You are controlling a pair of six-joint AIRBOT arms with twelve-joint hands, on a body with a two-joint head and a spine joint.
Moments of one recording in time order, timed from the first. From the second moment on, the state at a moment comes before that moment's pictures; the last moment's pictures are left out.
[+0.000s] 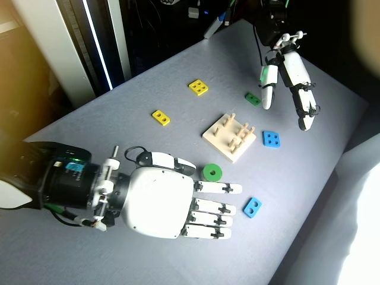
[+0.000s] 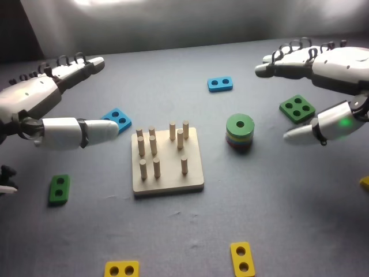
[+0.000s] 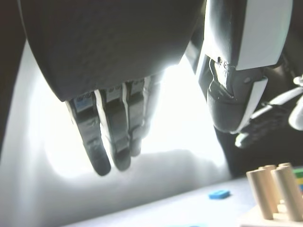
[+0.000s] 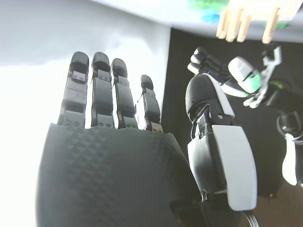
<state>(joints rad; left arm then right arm) 0.99 -1.05 1.26 -0.35 -0.79 0.60 -0.74 -1.12 1.40 -0.36 0.52 -0.24</state>
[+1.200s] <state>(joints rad) 0.99 -1.06 1.26 -0.34 -0.78 0.60 -0.70 -1.26 1.51 -0.57 0.40 -0.11</state>
